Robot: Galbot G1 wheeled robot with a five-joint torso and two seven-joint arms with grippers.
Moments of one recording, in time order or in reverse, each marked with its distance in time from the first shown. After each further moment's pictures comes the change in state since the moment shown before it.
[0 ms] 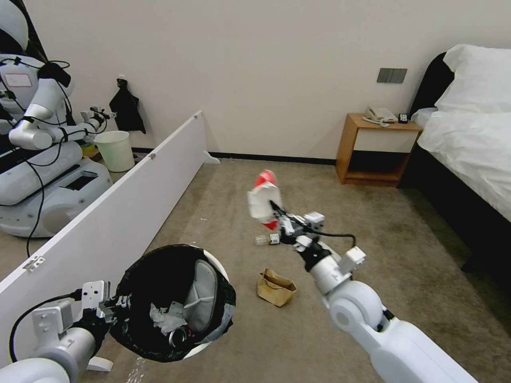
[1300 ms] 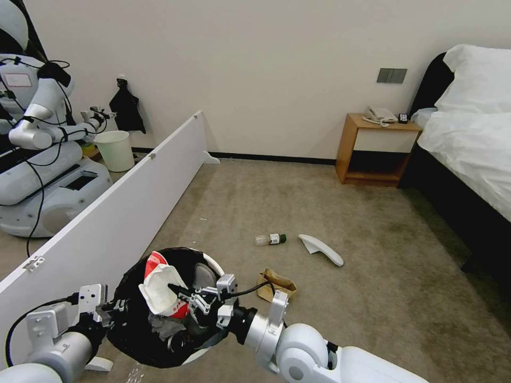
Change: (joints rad) left arm 0.039 -0.007 -0.014 -0.046 -0.031 0.000 -0.013; right arm 0.061 0.054 -0.419 -0.015 0.159 -0.093 0.009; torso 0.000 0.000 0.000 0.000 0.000
